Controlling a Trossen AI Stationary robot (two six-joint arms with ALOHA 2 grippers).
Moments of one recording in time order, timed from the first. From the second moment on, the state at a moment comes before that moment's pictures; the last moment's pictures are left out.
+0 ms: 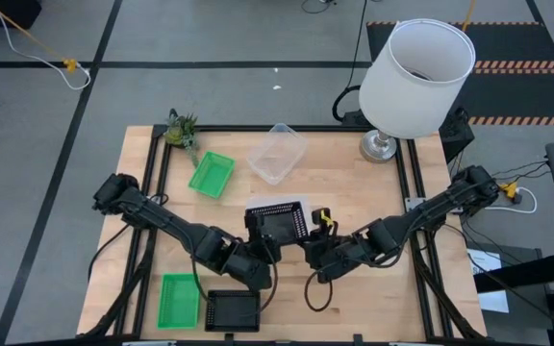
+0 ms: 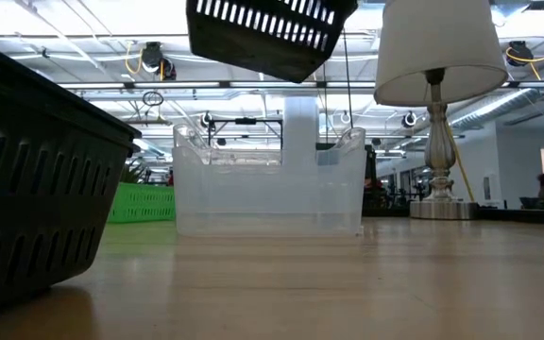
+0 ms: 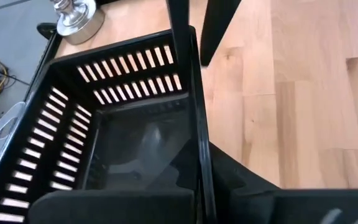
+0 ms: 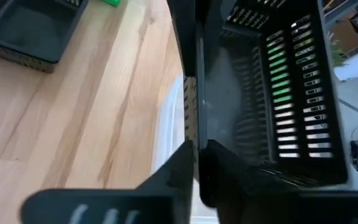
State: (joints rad) left arm -0.49 1.80 1.59 -0.75 -0.62 -0.28; right arm 0.48 1.55 1.28 -0.56 0.55 -0.02
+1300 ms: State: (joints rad) left arm -1.08 1.86 1.59 -0.57 -0.83 -0.55; right arm 0.81 1.30 1.26 -0.43 0.74 -0.07
